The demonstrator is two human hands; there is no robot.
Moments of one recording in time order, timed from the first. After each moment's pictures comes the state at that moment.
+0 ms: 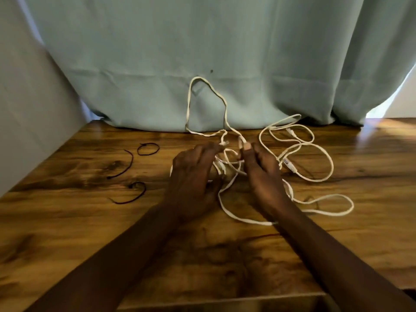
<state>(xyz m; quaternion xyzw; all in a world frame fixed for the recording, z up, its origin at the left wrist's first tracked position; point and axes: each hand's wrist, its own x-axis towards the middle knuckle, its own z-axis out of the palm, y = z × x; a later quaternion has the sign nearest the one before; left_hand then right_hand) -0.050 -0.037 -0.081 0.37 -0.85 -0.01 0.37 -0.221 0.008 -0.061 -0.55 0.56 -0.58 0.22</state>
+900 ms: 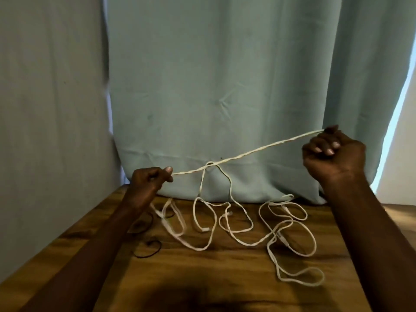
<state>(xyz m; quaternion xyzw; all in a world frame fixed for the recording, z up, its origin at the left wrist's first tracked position) 0.051 -0.047 0.047 0.40 -0.64 -0.24 0.61 -0.310 0.031 0.157 -0.30 0.05 -0.79 0.53</state>
